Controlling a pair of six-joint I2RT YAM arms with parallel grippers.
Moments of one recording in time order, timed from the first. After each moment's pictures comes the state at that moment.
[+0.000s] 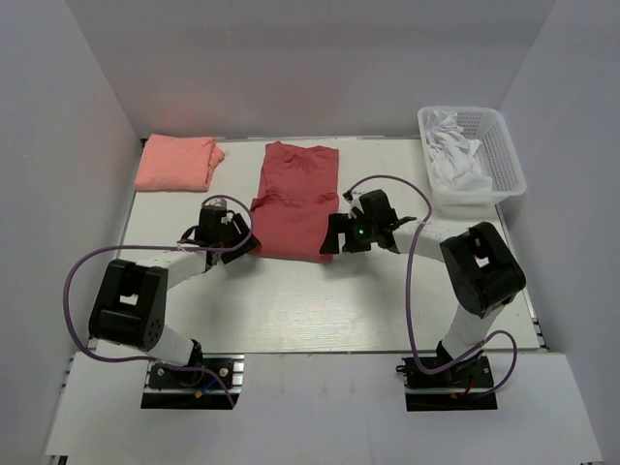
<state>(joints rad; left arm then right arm) -0.22 1.47 0.65 0.01 0.10 -0.66 0.53 1.74 0.93 -0.01 -0.40 0.37</state>
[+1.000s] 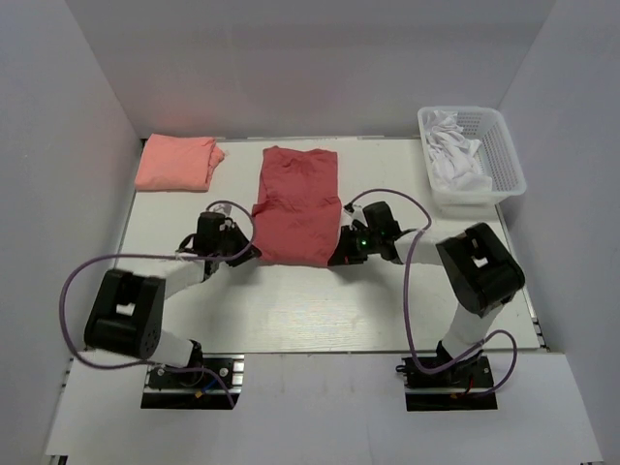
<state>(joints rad) -0.23 1.46 0.57 0.13 0.26 -0.67 0.53 1.78 0.82 0.16 -0.56 0.44</state>
